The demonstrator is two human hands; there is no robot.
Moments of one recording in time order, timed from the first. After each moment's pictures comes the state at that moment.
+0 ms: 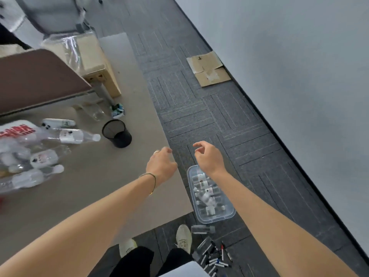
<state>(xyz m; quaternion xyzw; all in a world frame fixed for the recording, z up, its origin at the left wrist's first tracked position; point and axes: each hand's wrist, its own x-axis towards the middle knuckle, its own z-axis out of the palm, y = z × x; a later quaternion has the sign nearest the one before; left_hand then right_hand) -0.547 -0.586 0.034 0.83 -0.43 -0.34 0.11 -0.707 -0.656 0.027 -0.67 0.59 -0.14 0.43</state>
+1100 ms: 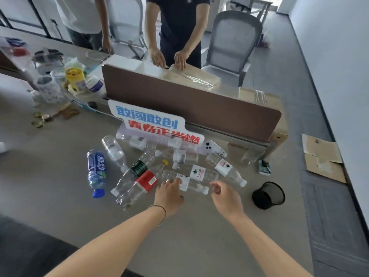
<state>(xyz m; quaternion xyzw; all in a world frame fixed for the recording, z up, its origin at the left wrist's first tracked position) -0.137 -0.319 0.032 0.91 -0.28 -0.25 0.15 -0.263 -0.482 0.059 -0.87 0.36 0.04 0.34</state>
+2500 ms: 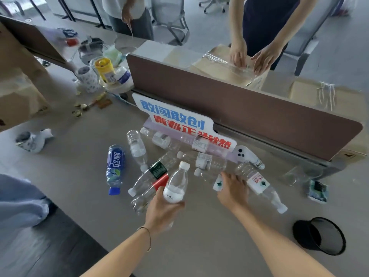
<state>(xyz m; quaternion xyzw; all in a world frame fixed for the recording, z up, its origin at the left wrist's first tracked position) -0.115 -0.286 0.015 0.87 0.09 -0.25 0.42 -0.140 -0.533 -0.044 -0.95 0.24 0.14 0.15</state>
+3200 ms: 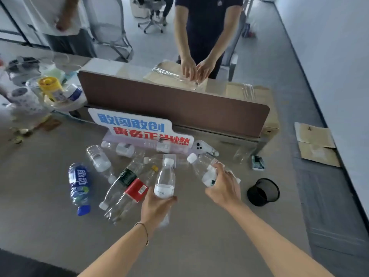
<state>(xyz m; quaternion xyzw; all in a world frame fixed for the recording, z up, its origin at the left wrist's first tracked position) -0.142 -0.317 0.037 0.82 0.03 -0.30 0.48 -0.241 -0.524 0.060 -0.90 0.37 -0.01 0.24</state>
